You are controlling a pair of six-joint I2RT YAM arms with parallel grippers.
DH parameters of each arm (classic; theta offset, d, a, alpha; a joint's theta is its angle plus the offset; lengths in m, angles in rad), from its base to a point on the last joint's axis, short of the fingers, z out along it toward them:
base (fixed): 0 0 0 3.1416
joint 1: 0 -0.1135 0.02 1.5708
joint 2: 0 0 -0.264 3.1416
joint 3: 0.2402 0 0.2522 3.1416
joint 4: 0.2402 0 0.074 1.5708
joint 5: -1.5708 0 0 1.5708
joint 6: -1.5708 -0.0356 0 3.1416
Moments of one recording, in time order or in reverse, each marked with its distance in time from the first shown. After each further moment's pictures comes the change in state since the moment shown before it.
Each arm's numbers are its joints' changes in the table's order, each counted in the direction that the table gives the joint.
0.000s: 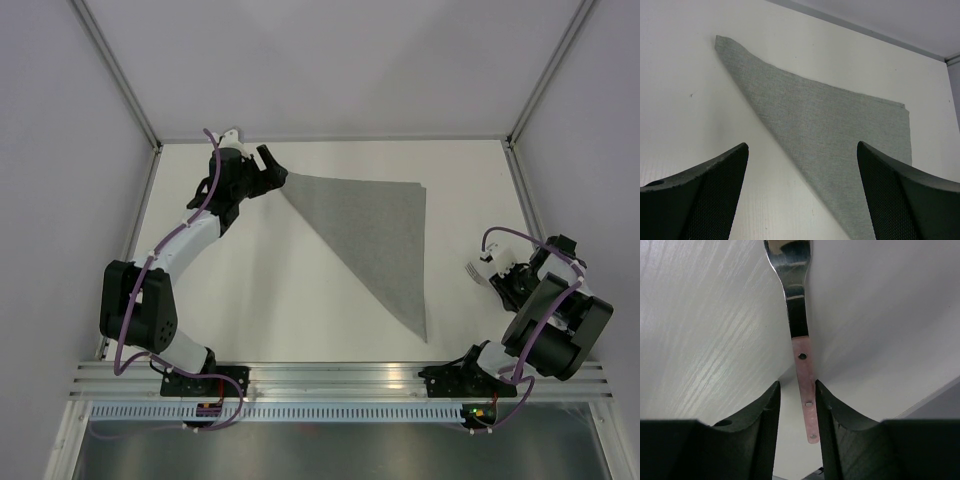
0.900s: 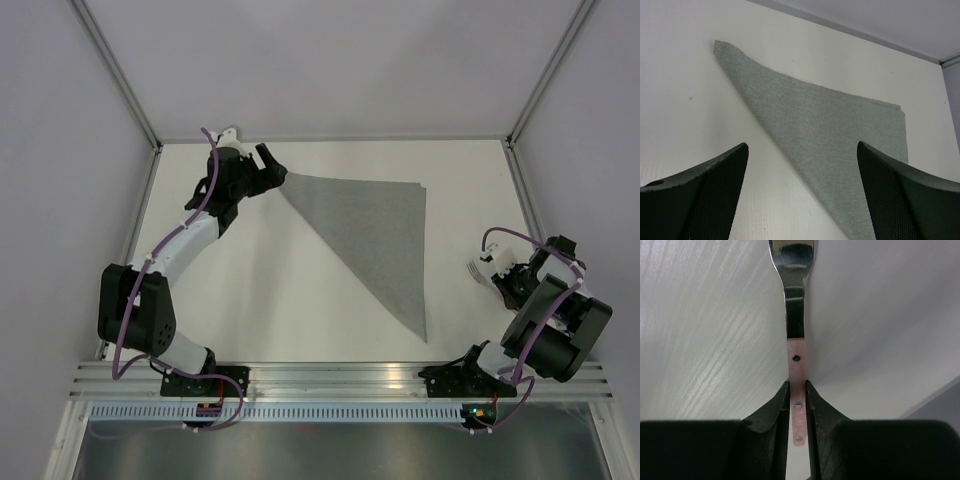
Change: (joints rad) left arm 0.000 -0.017 0.000 0.000 -0.001 0.000; right arm 0.000 -0.008 -0.009 -0.009 0.004 -0.013
